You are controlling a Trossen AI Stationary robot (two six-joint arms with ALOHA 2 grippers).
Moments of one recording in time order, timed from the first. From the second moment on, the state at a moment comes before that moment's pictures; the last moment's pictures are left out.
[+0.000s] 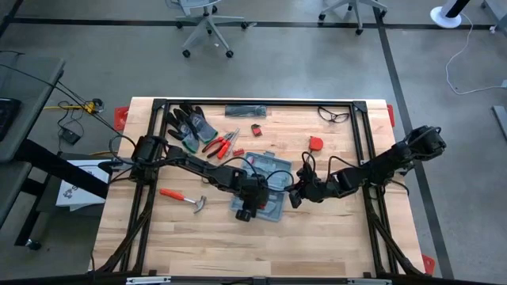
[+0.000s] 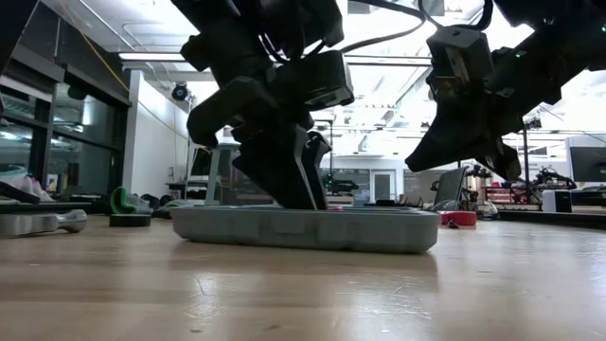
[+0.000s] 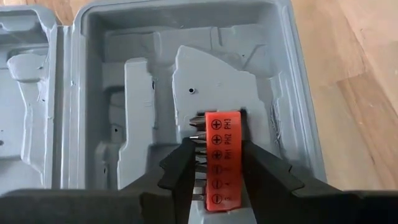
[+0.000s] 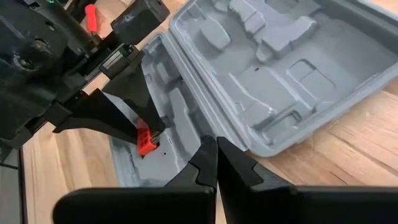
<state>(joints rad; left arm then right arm) -0.19 2.01 1.26 -0.29 0.08 0.15 0.36 1.45 0.57 0.14 0.42 1.10</state>
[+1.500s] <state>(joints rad) -0.13 1.93 1.30 -0.52 0.21 0.19 0.36 1.45 0.57 0.09 0.37 1.10</state>
